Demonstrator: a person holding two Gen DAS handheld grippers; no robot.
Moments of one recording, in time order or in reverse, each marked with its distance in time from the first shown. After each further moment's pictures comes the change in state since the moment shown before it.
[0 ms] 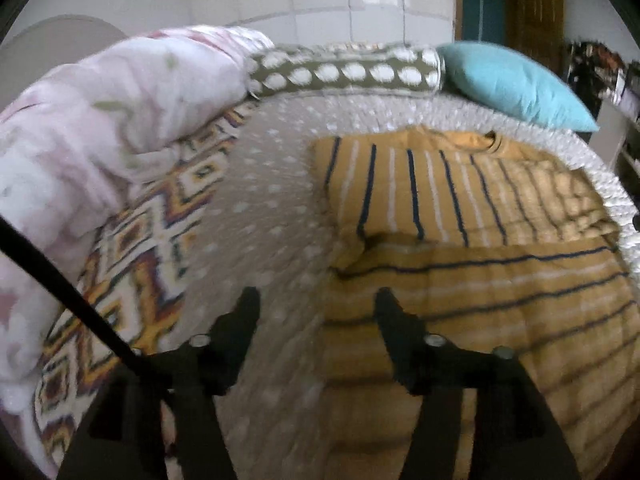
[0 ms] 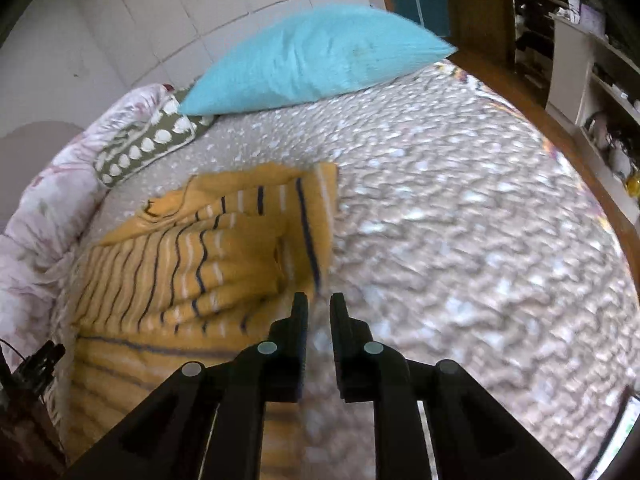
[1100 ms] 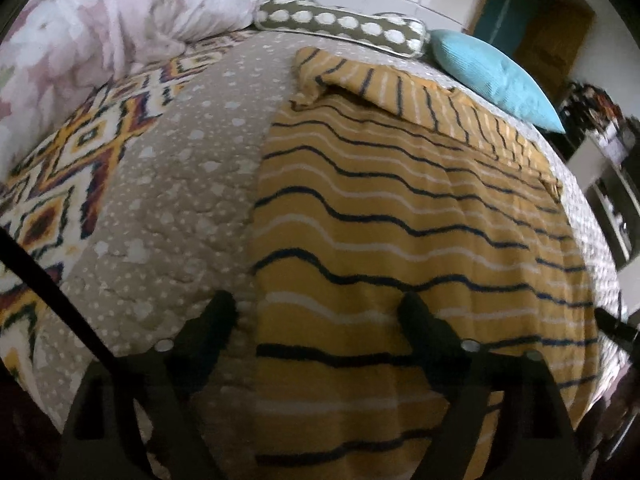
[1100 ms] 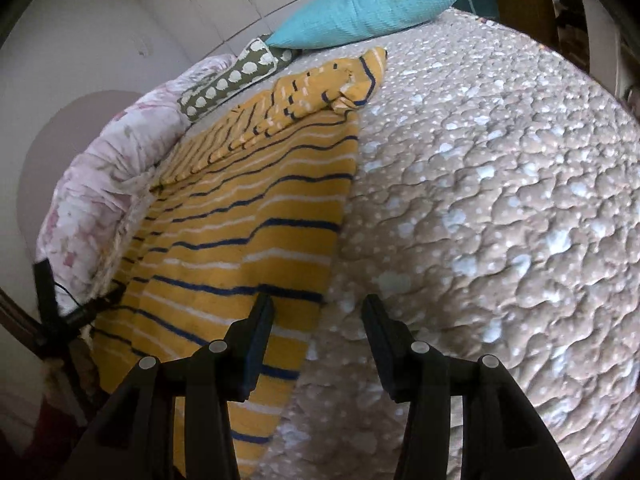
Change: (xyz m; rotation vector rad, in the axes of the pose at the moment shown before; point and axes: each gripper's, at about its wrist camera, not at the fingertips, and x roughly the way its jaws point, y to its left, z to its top) left arm -0.037 -0.030 -0.118 -0.187 0.126 -0.165; right arm -0.063 0.008 -0.180 -0.031 0.055 0.262
